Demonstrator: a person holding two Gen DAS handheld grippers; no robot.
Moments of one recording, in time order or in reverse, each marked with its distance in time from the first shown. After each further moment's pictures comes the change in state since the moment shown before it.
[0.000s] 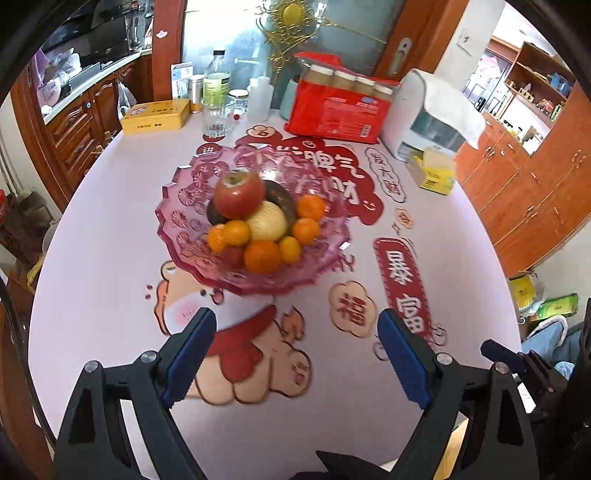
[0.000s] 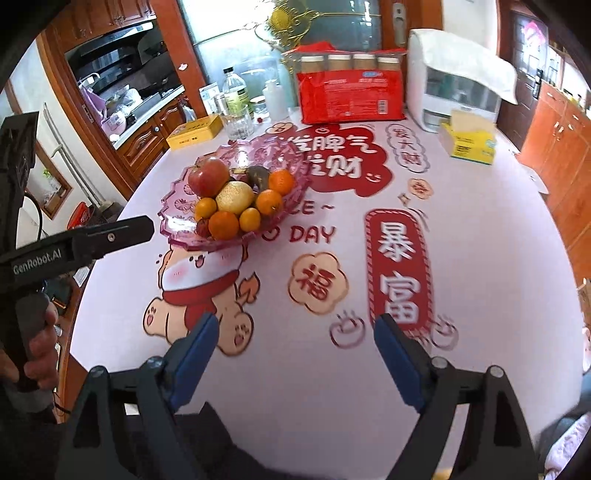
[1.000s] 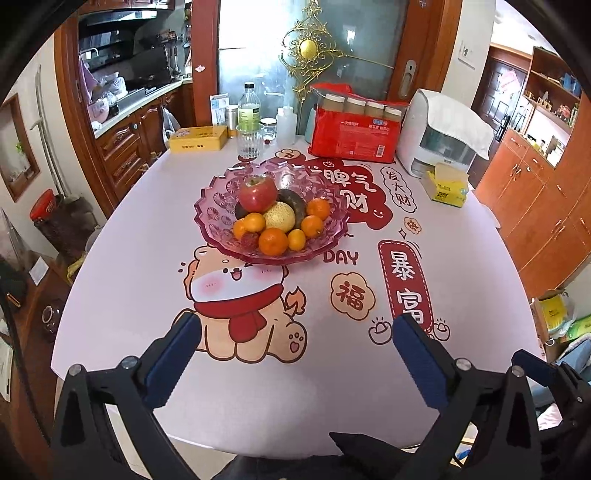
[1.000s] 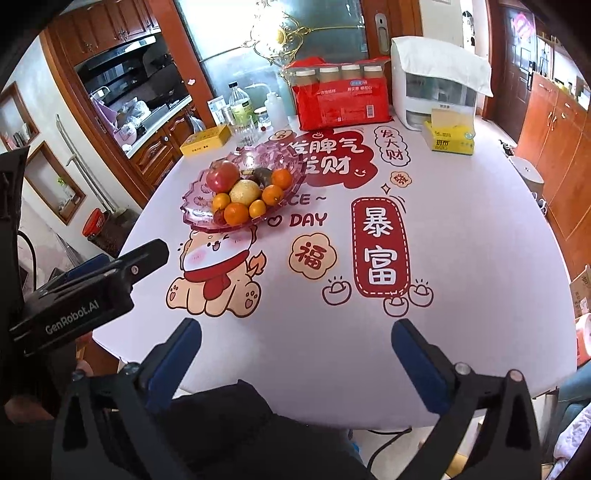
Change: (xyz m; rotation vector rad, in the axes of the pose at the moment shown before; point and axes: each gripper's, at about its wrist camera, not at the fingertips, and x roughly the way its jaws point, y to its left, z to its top) left arm -0.058 -0.056 -0.065 -0.026 -0.138 0.179; right arm -0.066 -0.018 -0.041 0.020 -0.032 0.045
